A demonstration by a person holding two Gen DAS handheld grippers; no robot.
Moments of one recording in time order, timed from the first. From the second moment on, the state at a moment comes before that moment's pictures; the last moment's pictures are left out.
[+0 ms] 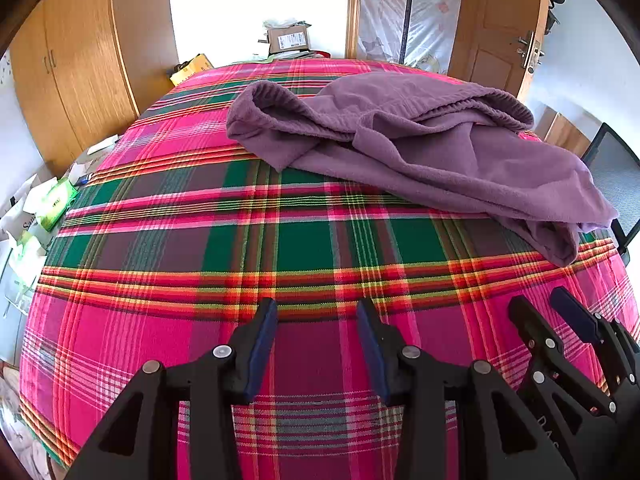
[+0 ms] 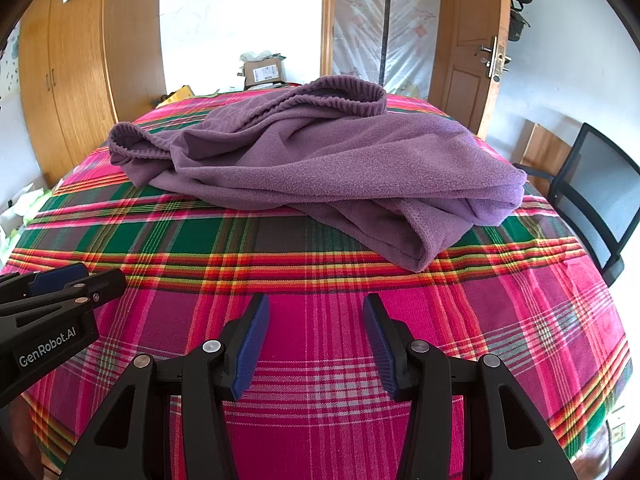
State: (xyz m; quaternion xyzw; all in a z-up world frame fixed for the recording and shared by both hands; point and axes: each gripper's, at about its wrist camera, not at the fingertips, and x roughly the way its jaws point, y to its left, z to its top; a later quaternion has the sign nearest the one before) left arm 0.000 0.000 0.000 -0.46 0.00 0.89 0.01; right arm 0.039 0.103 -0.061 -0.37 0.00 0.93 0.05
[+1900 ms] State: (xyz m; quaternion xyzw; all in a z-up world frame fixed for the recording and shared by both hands) left arm 0.008 0.011 -0.004 -0.45 0.01 0.89 0.04; right arm 0.042 0.110 -0.064 -0.37 0.00 0.93 0.01
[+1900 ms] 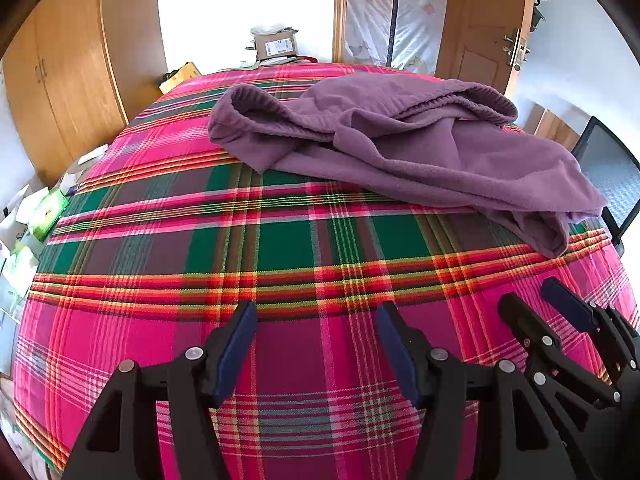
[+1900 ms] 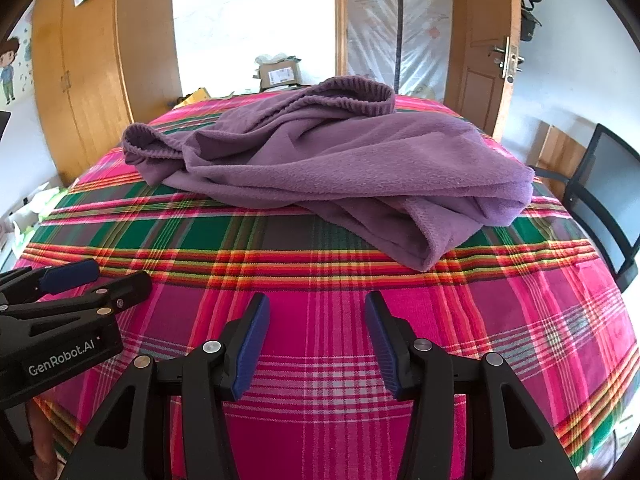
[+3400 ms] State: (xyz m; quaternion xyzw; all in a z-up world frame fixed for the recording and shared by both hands) left arm -0.082 -0.065 0.035 -0.41 0.03 0.91 0.04; right arm 0.029 0.119 -0.051 -0.38 0.02 0.91 -0.13
